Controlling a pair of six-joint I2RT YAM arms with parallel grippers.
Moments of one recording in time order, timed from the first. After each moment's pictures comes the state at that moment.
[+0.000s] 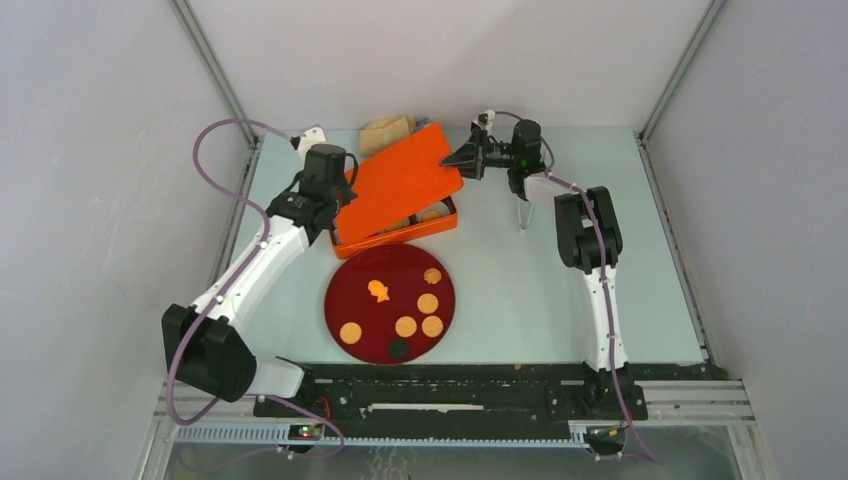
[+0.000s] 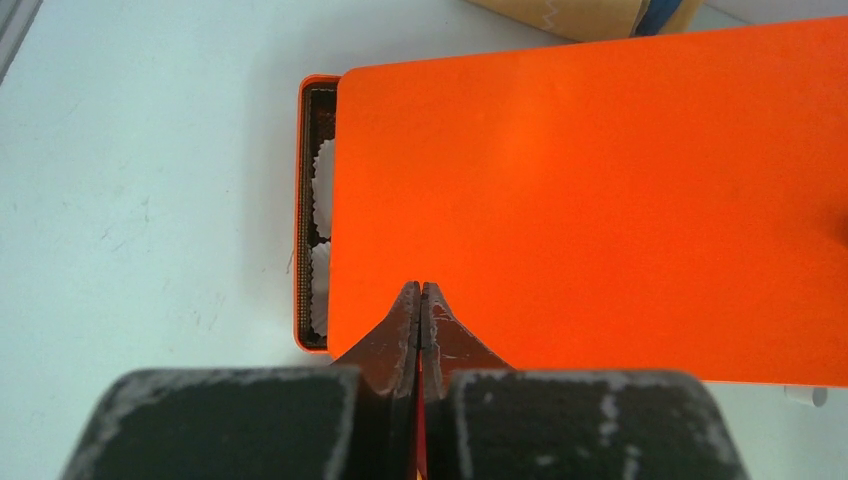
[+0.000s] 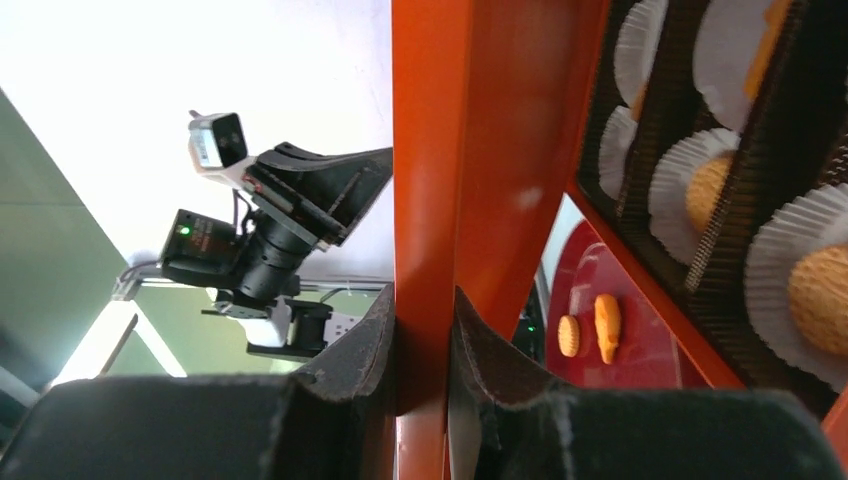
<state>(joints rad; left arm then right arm) -0.35 1.36 1.23 -0.47 -0.45 -0.53 0.25 2.42 1.79 0.71 -1.24 1.58</state>
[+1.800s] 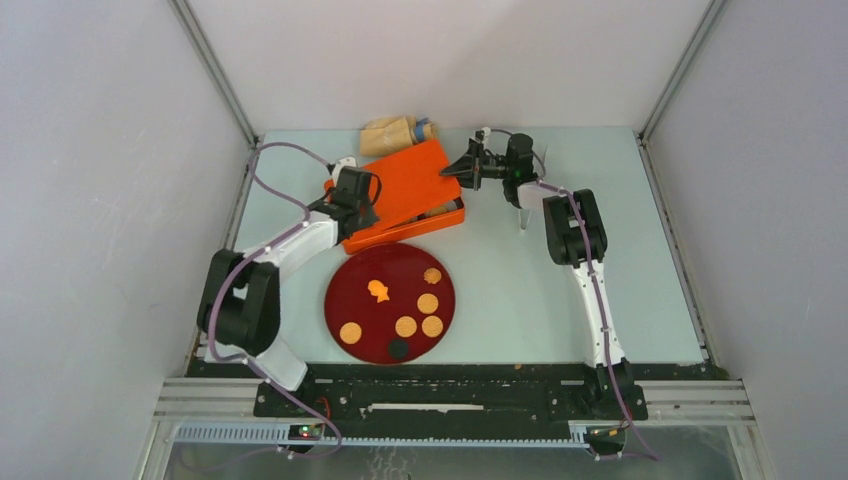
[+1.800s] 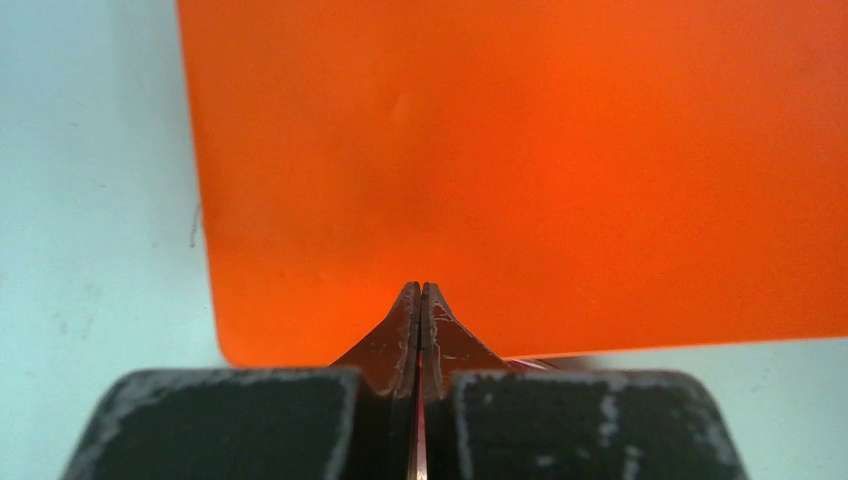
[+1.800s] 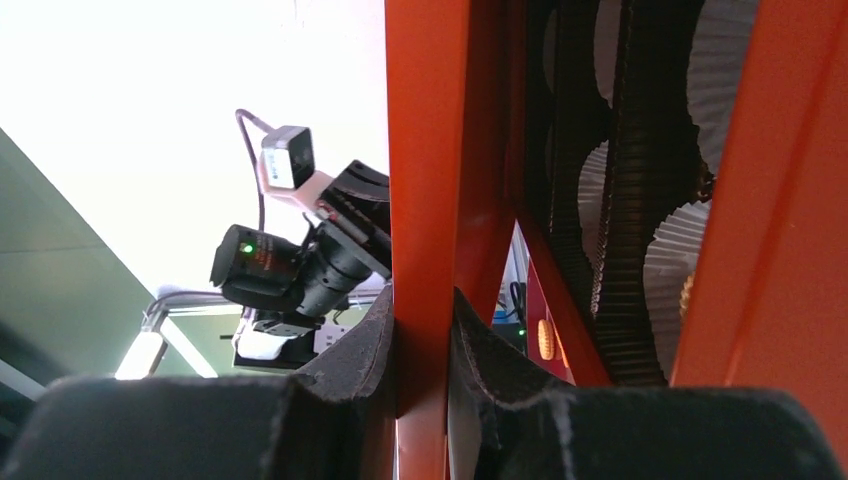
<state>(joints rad) -0.36 1.58 1.09 -0.28 -0.31 -0.55 0.23 2.63 1.92 0.77 -1.24 1.67</state>
